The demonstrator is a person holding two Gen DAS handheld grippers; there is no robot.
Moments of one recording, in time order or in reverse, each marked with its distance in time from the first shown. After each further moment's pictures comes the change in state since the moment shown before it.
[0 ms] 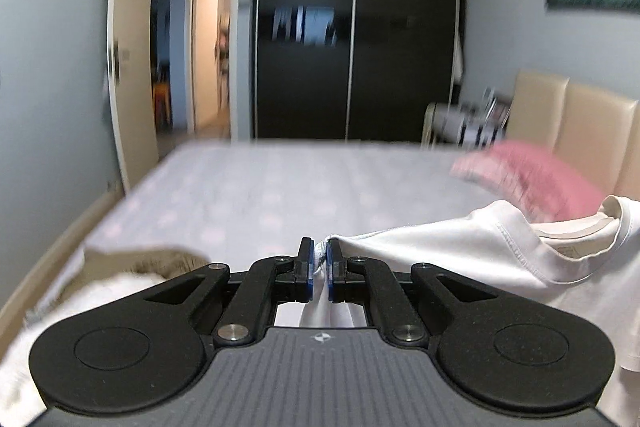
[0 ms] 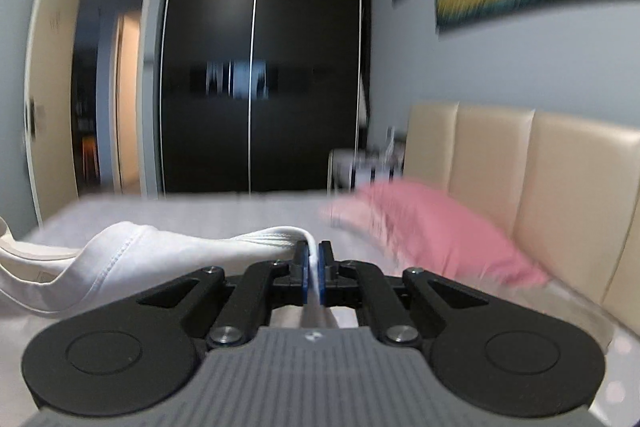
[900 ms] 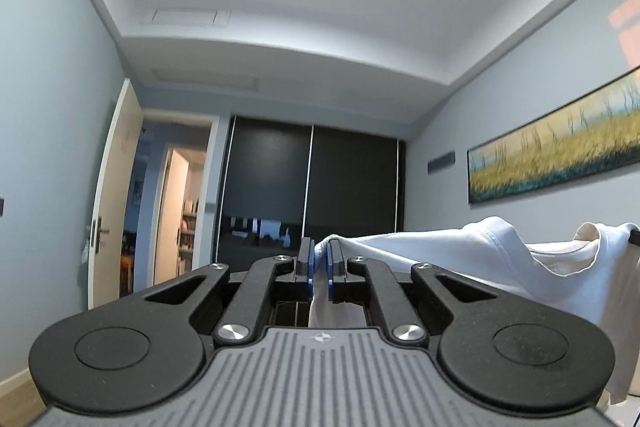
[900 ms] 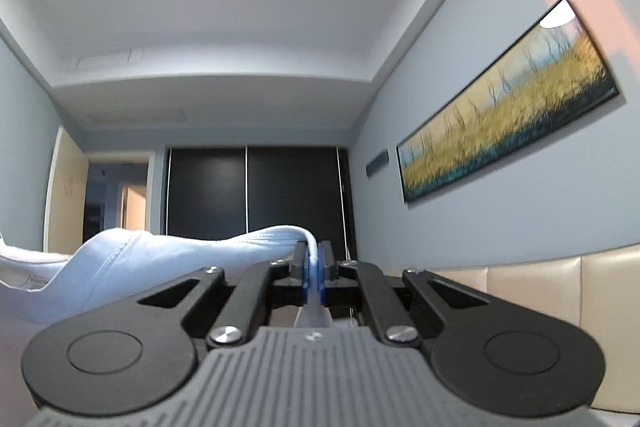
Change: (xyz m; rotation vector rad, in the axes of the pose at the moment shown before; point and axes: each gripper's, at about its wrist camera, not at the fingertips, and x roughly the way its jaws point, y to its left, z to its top) left arm -0.375 0.003 0.053 -0.016 -0.708 -0.169; right arm -0.321 -0.070 0.103 0.133 -0.603 0.001
